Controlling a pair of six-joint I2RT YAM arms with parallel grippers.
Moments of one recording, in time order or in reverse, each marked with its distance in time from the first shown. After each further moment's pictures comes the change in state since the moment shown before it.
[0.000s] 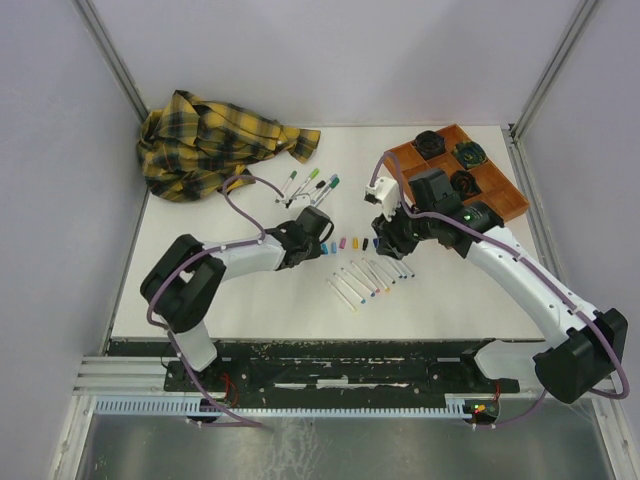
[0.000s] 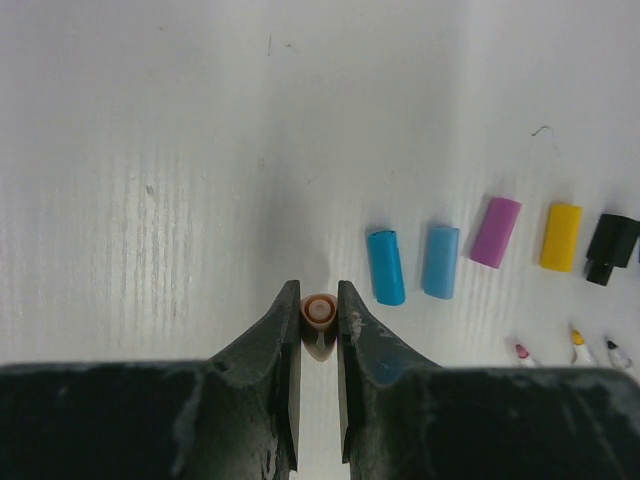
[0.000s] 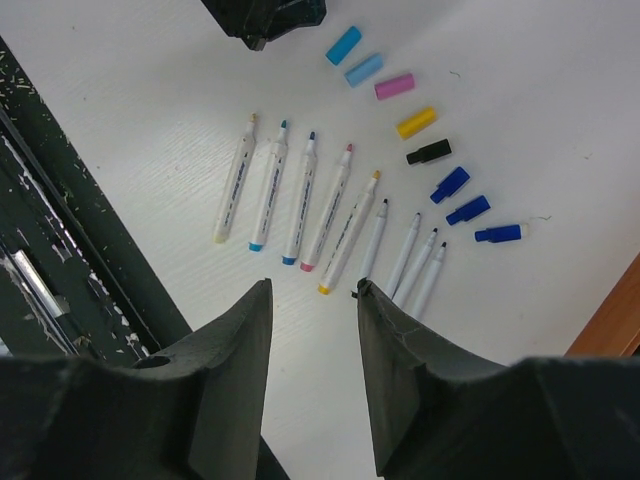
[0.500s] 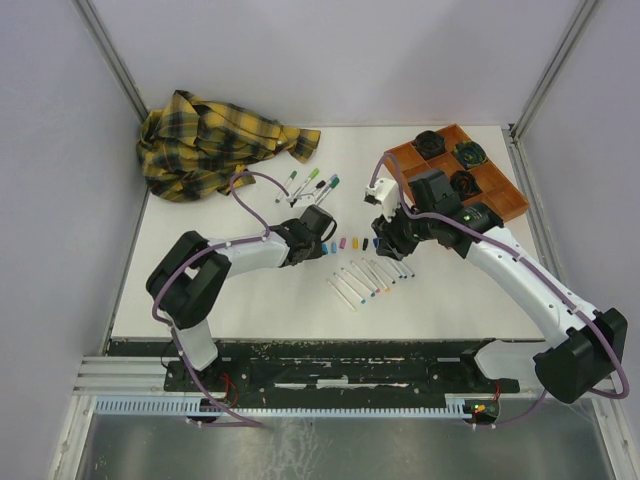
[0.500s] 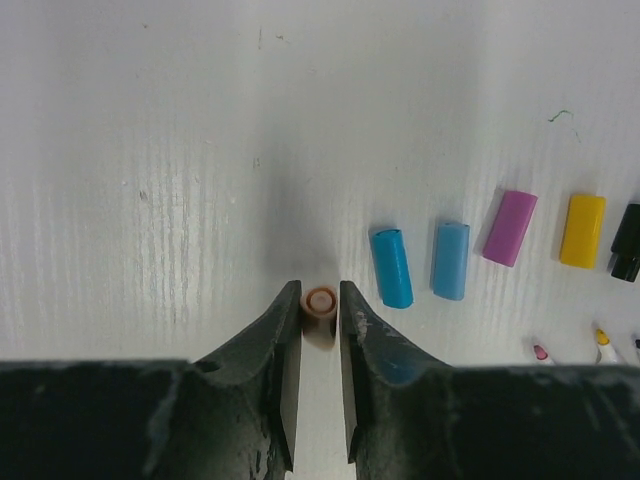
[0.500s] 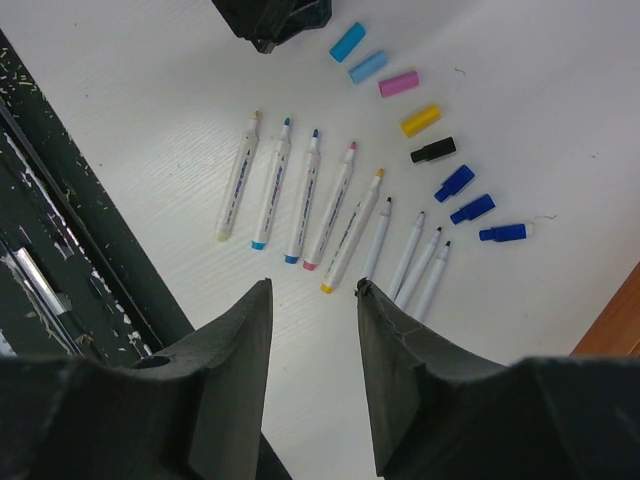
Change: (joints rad) left arm -0.003 0.062 0.061 -0.066 0.006 0.055; right arm -0.005 0.000 -0.007 -0.003 -0.005 0.000
